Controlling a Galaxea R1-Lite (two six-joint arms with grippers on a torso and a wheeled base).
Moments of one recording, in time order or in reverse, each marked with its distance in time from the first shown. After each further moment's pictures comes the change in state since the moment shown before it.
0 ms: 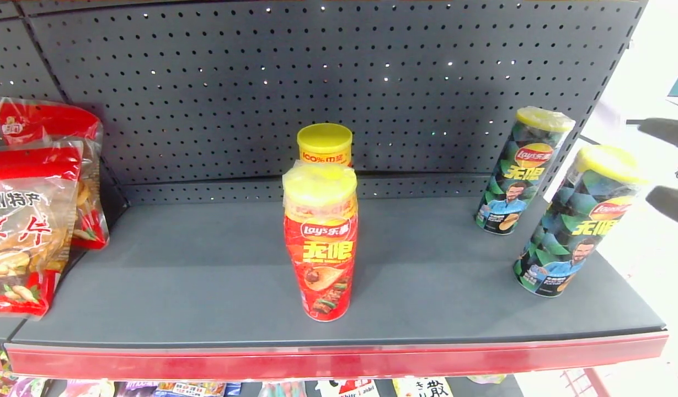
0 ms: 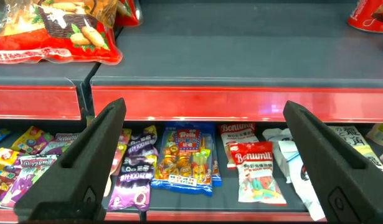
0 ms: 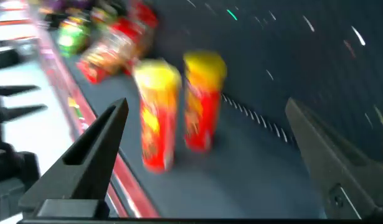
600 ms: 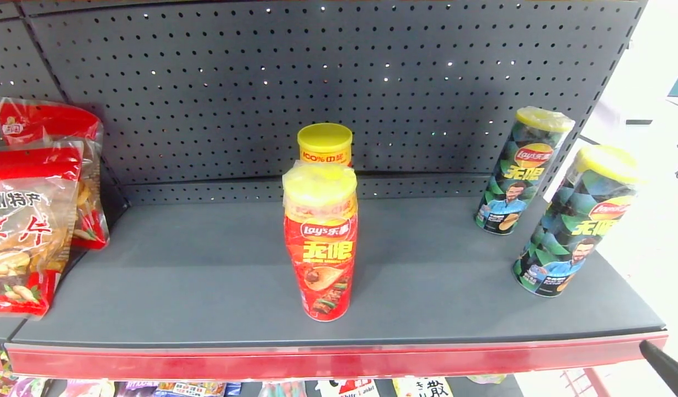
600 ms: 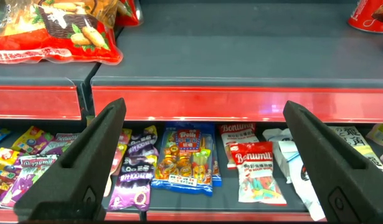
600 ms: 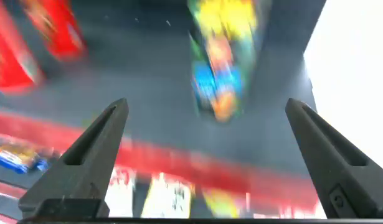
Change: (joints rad) left arm 0.000 0.000 0.000 0.000 0.000 0.000; right arm -0.239 -0.375 0.691 -0.190 -0.369 0.081
